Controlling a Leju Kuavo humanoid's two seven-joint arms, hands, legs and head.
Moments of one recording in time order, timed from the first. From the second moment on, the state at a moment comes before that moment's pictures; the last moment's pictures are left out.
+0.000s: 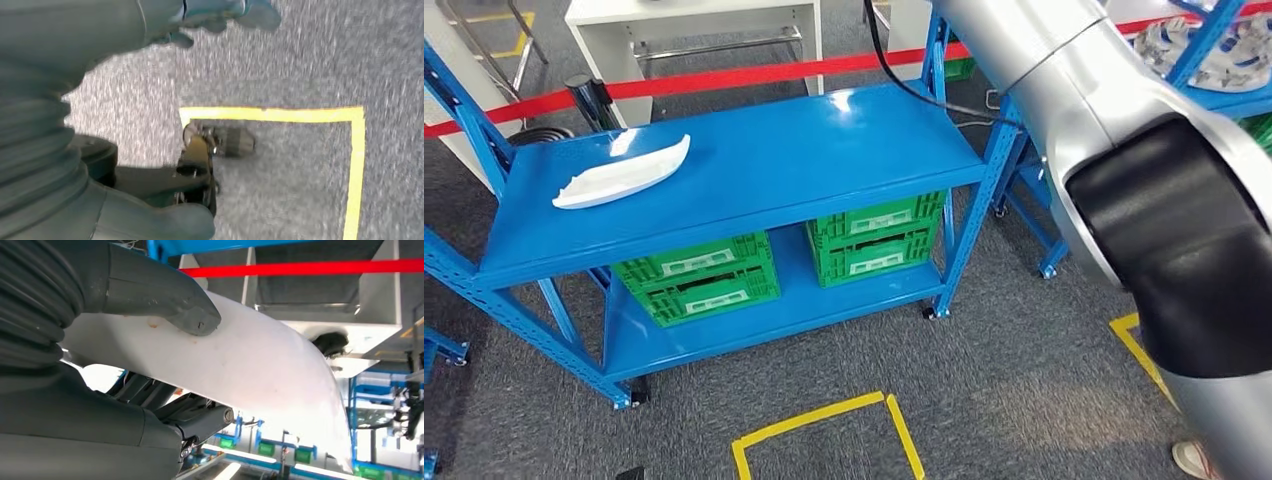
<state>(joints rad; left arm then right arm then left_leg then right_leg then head) -0.25 -0.24 0.81 -0.21 -0.70 0.28 -0.28 -1.62 -0.11 0.75 -0.67 0.71 0.42 -0.27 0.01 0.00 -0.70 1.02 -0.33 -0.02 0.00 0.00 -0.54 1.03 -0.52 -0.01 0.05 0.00</state>
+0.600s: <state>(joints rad) -0.25 -0.24 0.80 -0.21 -0.71 0.27 -0.27 -1.61 -0.14 0.76 -0.67 0.72 0.36 -0.26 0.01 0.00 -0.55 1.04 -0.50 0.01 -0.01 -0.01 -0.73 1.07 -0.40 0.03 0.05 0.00</state>
